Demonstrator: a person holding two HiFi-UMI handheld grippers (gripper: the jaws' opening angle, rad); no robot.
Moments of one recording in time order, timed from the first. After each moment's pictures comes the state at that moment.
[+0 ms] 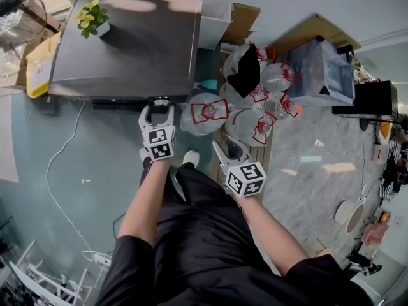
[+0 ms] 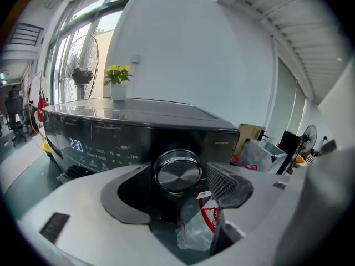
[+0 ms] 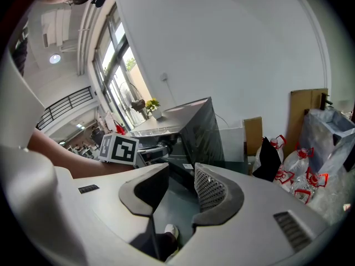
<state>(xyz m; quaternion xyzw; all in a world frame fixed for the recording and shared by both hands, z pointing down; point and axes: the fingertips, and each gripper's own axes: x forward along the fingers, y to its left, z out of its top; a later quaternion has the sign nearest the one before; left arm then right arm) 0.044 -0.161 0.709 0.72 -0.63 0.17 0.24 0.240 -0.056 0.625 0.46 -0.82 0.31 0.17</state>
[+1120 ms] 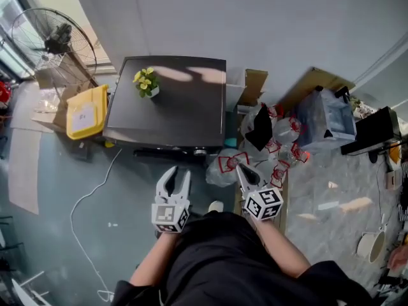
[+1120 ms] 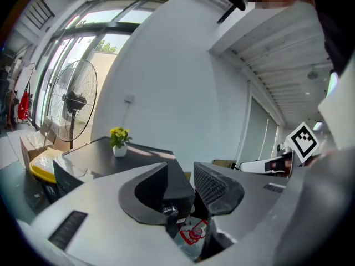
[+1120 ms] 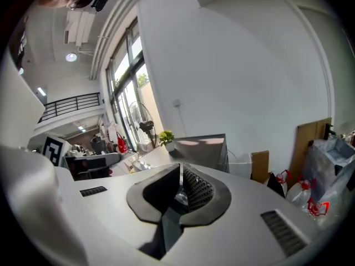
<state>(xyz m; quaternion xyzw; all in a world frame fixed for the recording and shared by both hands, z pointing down) -0.026 -0.066 0.457 0.81 -0.56 0.03 0.18 0.168 -0.088 0.468 0.48 -0.84 0.22 0.10</state>
